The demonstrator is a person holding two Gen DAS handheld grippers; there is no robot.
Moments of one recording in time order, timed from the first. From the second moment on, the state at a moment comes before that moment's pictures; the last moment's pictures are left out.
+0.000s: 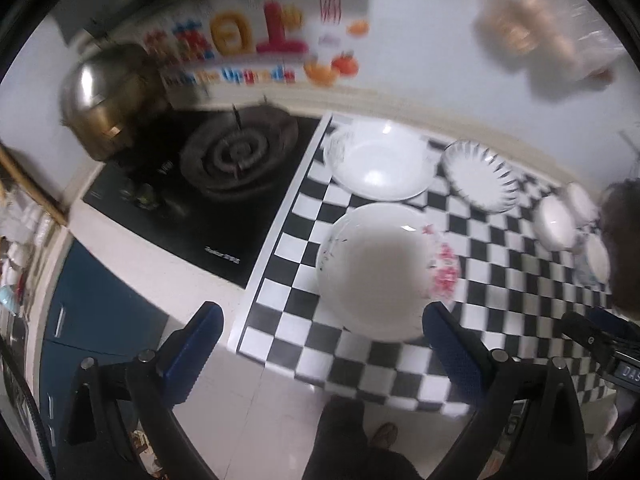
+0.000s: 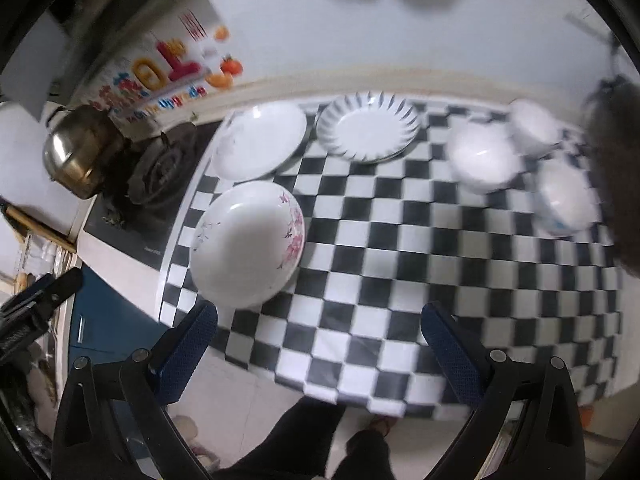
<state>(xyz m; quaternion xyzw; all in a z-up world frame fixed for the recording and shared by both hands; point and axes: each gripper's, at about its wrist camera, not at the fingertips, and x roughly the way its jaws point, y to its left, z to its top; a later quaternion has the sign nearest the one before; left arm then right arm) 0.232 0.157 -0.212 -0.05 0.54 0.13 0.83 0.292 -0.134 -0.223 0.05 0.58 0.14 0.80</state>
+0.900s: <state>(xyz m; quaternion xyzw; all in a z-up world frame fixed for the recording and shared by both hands) 0.356 0.211 -0.390 -0.10 0.71 -0.03 0.70 0.425 -0.038 -0.436 0.11 0.75 0.12 0.64</state>
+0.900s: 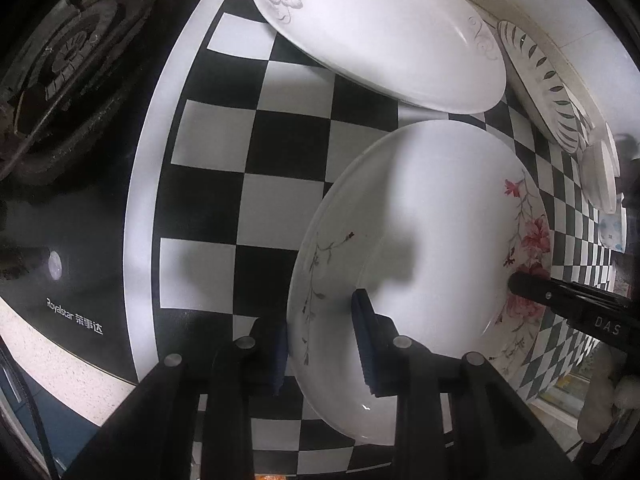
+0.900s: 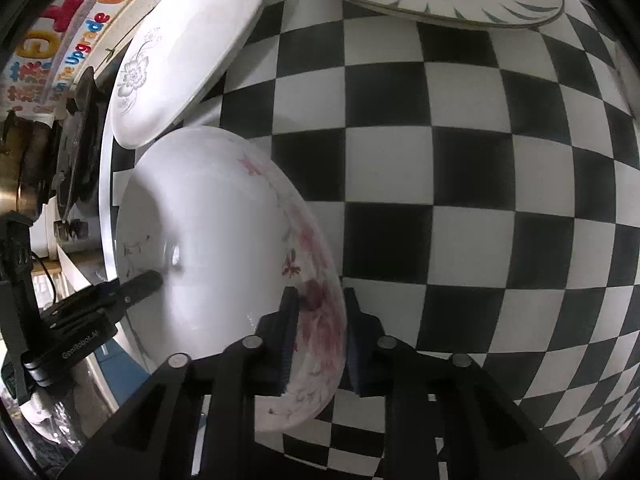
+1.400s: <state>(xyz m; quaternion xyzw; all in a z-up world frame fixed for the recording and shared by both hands) 0.344 0.158 -0.338 -0.10 0.69 -0.04 0.72 0.408 -0.078 -0.411 0.11 0.74 0.11 0.66</state>
